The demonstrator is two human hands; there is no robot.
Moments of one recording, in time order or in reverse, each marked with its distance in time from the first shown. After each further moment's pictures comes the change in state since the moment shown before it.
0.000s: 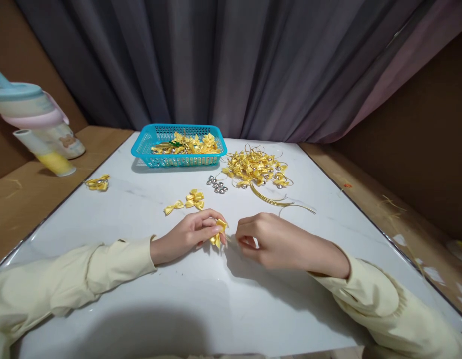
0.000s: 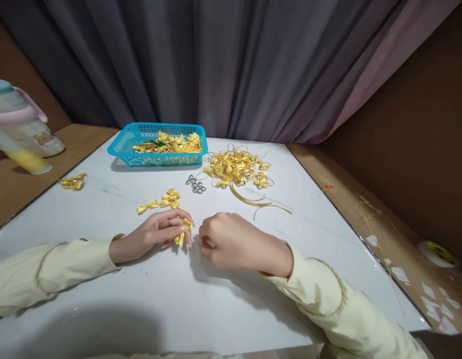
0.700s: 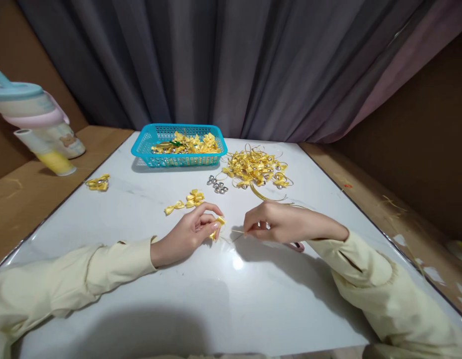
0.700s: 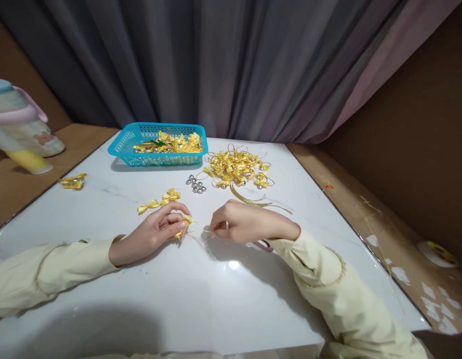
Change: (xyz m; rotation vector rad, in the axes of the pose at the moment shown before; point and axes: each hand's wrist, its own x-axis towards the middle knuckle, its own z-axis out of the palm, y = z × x) left_hand -0.001 -0.006 0.001 0.156 0.121 0.107; right_hand 0.006 0.040 -0.014 0.217 -0.104 -0.128
